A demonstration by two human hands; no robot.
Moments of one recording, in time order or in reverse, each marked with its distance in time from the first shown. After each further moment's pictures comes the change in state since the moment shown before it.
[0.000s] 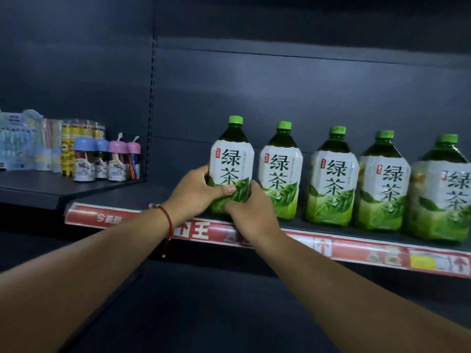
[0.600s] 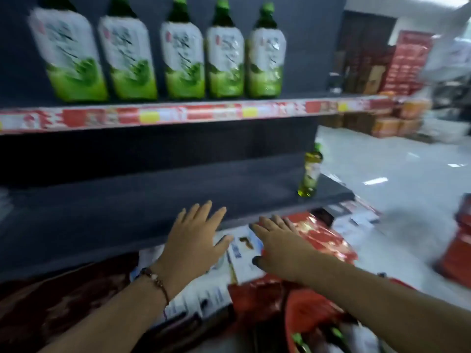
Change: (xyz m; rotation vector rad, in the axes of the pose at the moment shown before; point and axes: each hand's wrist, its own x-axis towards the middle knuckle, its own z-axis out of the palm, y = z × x) left_hand -0.305 0.075 0.199 0.563 -0.641 0.275; right_hand -0.334 0.125 -0.197 -1.128 -0.501 0.460
